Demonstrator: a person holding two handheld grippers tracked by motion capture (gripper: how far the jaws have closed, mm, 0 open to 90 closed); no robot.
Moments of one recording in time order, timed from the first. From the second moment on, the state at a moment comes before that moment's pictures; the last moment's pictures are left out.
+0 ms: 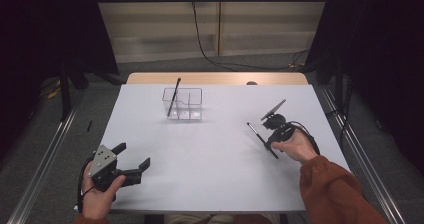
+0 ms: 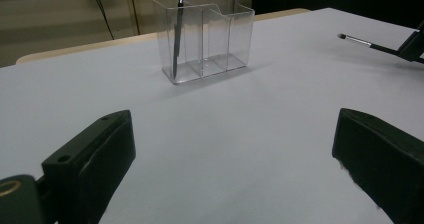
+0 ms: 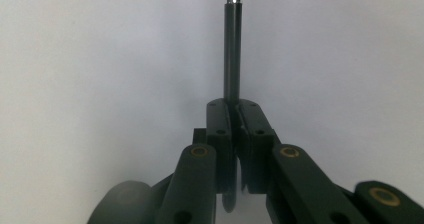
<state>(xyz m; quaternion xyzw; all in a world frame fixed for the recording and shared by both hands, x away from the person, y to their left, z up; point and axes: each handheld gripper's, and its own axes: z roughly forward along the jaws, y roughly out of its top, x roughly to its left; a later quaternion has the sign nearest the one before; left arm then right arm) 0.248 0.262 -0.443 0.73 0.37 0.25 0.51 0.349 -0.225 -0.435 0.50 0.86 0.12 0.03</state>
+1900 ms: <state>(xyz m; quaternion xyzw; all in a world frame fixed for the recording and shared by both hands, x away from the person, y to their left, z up) 0.247 0.262 -0.442 0.72 0.38 0.25 0.52 0.305 -0.238 -0.427 0.40 0.75 0.50 0.17</state>
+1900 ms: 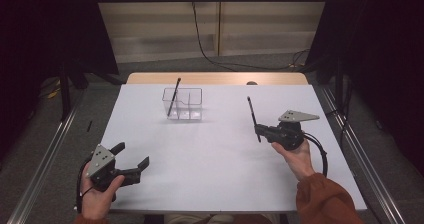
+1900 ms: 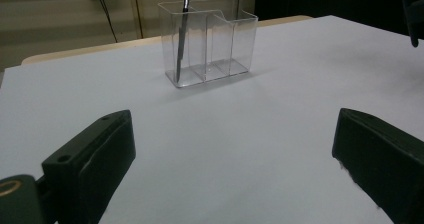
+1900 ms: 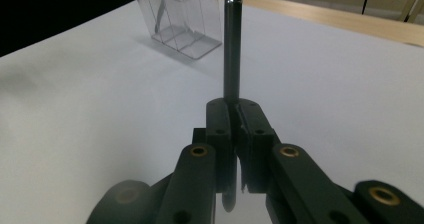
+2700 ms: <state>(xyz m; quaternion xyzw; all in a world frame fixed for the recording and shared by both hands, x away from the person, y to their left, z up) 0.247 0.251 -0.435 0.72 0.37 0.24 0.54 0.283 -0.214 -0.410 0.35 0.75 0.54 0.16</state>
